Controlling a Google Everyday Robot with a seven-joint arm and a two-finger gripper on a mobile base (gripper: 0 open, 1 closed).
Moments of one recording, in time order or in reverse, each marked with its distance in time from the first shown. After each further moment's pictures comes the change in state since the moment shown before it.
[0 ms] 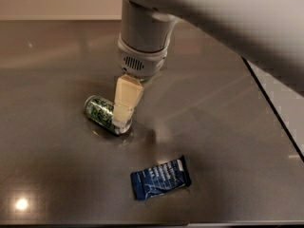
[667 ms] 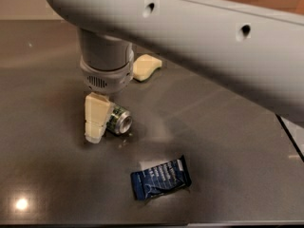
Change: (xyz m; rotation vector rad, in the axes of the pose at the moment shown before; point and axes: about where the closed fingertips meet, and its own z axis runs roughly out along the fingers) arm -0.040 0.038 0.030 0.002 0.062 -0.032
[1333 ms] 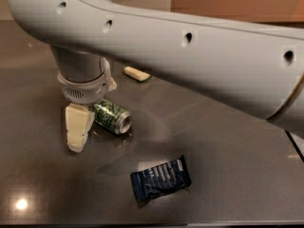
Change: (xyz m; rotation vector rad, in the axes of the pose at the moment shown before) arm -0.034 0.019 0.030 -0.033 0.046 -0.024
